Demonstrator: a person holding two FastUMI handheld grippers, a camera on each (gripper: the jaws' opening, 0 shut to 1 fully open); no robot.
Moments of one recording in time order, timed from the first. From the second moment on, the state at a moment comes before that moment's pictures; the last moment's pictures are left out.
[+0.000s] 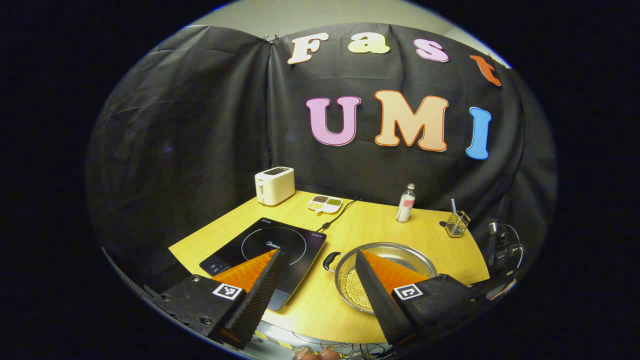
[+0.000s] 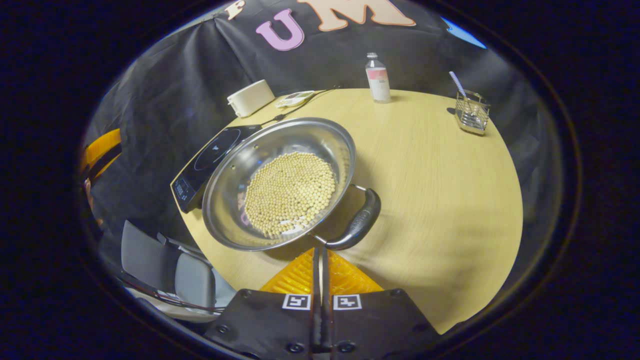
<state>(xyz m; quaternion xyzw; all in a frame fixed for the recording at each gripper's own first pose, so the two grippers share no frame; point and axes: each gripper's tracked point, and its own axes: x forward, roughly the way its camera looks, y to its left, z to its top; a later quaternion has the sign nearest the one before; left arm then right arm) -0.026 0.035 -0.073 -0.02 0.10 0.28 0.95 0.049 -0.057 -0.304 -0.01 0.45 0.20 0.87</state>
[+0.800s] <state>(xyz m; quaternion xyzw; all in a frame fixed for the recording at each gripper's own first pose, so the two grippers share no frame) -0.012 0.036 -0.087 -0.03 0.12 0.27 0.96 0.063 -0.082 -0.301 -0.02 0.45 0.17 0.88</state>
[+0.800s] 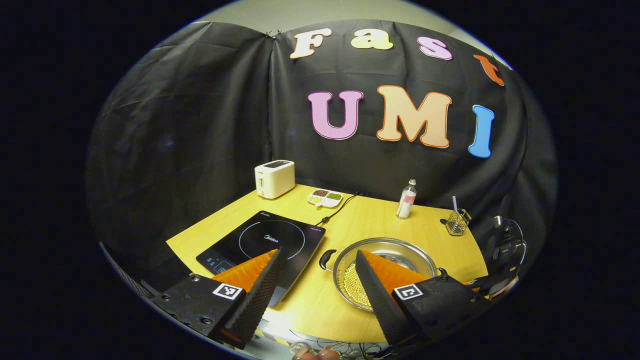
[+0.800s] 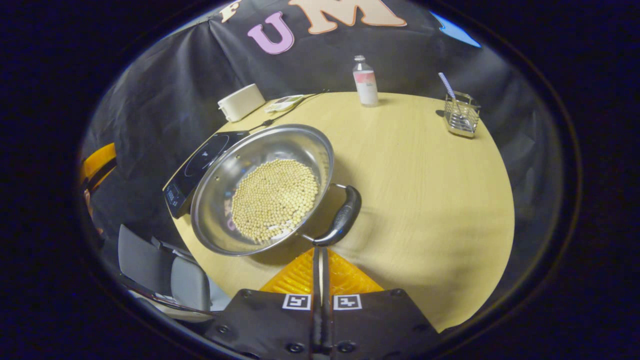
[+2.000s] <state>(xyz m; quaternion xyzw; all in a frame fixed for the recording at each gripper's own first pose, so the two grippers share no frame) 0.134 0.107 -0.214 -0.04 0.29 0.06 0.95 0.122 -0.073 -0.282 0.03 0.39 -0.03 0.92</state>
